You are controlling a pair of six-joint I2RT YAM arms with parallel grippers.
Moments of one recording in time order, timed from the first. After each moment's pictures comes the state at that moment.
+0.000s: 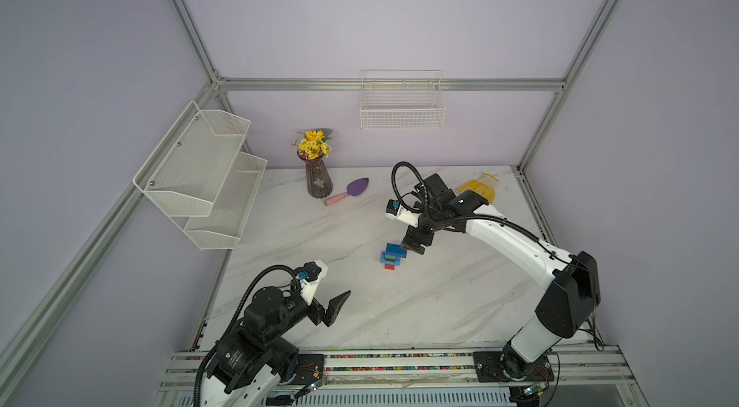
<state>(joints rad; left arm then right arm) -0.51 0.21 0.47 -0.60 0.22 0.03 0.59 1.61 1.46 -0.83 -0.23 -0.57</state>
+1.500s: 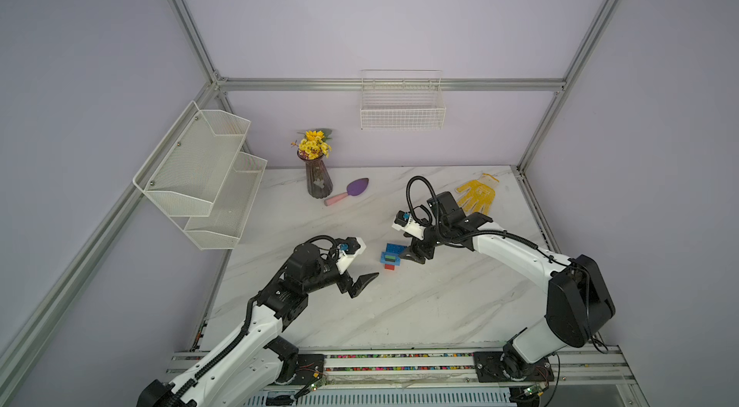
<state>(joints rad) -0.49 0.82 0.49 -0.03 0.48 0.22 0.53 1.59 1.16 -0.52 -0.51 -0.56</state>
